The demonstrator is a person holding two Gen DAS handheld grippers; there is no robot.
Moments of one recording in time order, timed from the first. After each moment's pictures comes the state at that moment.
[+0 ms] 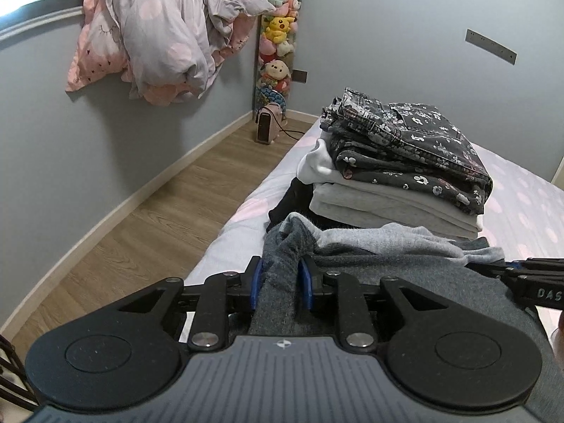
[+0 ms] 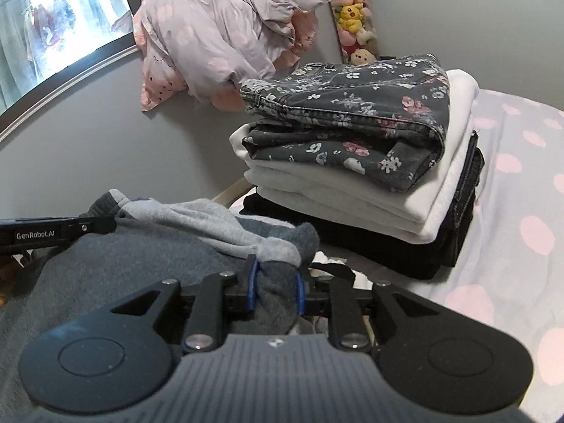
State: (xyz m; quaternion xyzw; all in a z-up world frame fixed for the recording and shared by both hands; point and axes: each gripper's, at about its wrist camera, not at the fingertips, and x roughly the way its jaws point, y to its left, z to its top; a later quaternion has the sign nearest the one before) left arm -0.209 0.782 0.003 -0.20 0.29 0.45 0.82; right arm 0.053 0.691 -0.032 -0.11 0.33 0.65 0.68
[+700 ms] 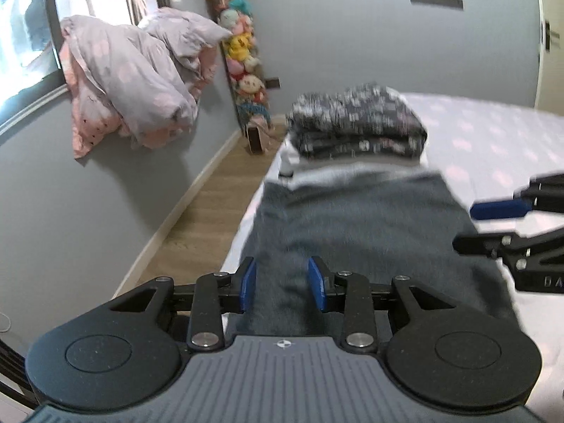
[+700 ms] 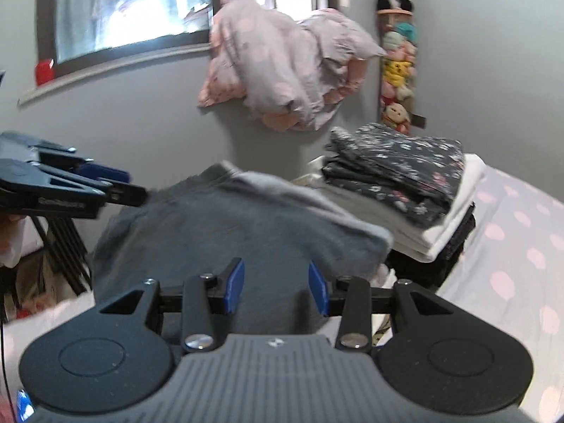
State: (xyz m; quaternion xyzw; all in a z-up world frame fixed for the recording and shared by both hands) left arm -0.235 0.676 0.053 -0.07 0.35 0.43 0.83; right arm -0.051 0.583 0.031 -0.19 0.21 0.69 0.67
